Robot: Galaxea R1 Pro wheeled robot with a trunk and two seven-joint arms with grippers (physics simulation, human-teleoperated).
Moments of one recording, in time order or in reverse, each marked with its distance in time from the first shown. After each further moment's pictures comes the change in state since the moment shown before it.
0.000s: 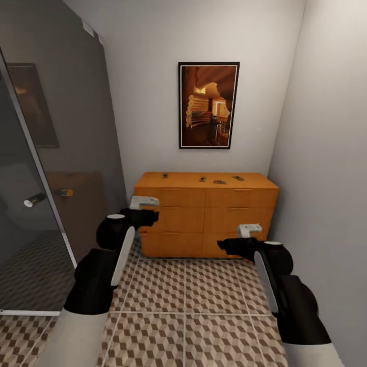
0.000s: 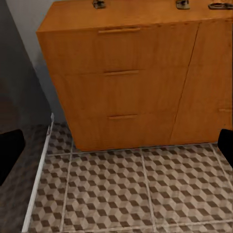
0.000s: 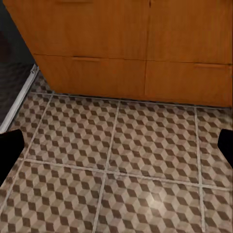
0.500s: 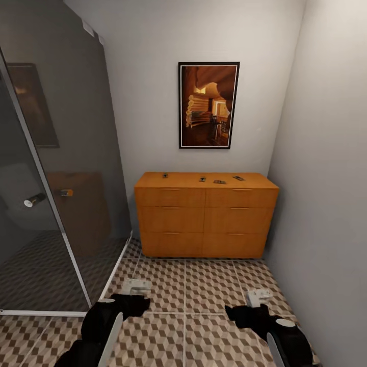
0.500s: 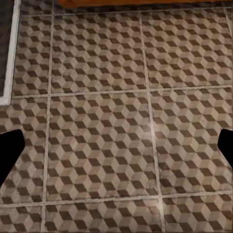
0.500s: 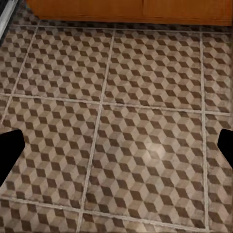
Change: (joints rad) left arm 0.514 0.045 0.047 0.000 -0.005 -0.033 -0.066; right arm 0.440 -0.037 -0.002 0.001 -0.003 -0.247 0.003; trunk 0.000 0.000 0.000
